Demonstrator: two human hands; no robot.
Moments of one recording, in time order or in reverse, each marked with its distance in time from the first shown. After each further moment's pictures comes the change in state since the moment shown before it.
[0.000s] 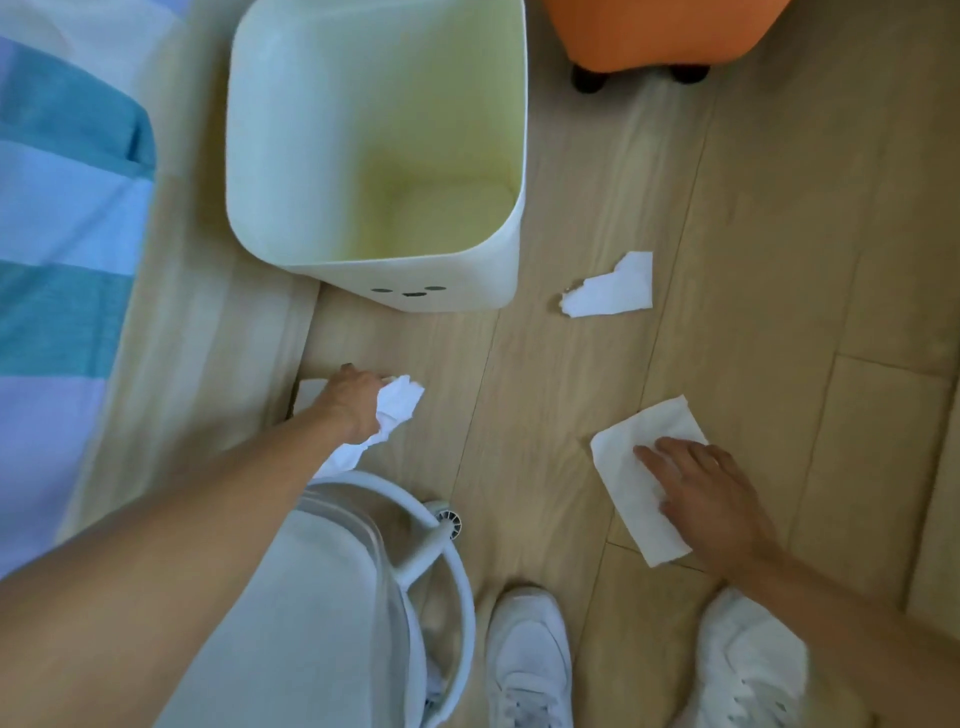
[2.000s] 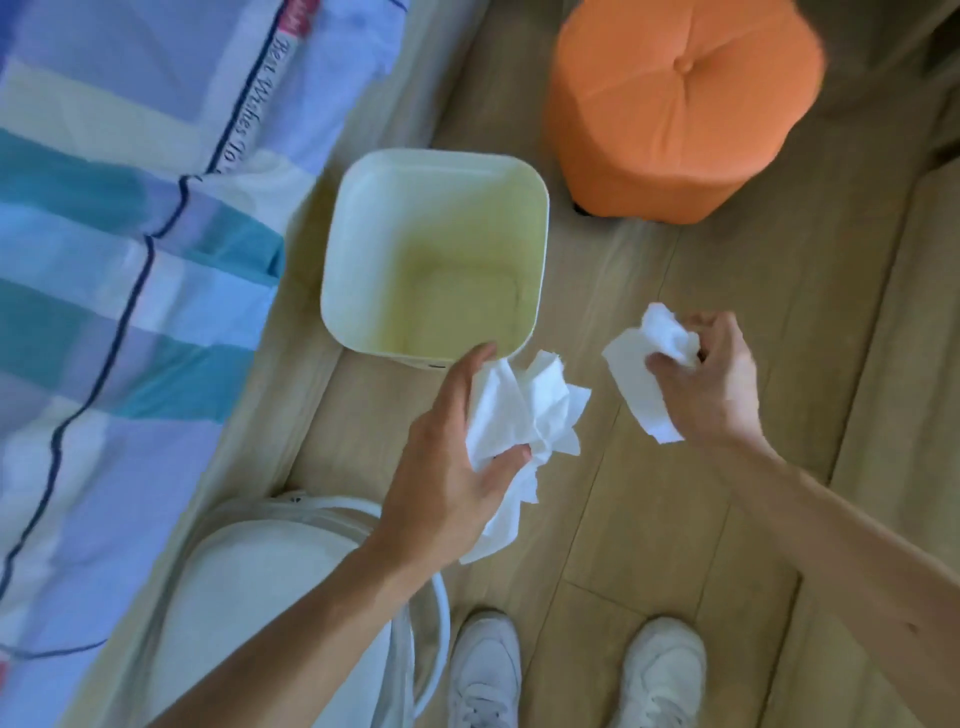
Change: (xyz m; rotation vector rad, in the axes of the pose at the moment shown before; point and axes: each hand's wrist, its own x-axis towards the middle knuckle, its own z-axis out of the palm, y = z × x) left_hand -0.210 0.098 -0.119 -1.118 0.563 0.371; right_hand 0.092 -0.024 -0.269 0.899 0.452 0.489
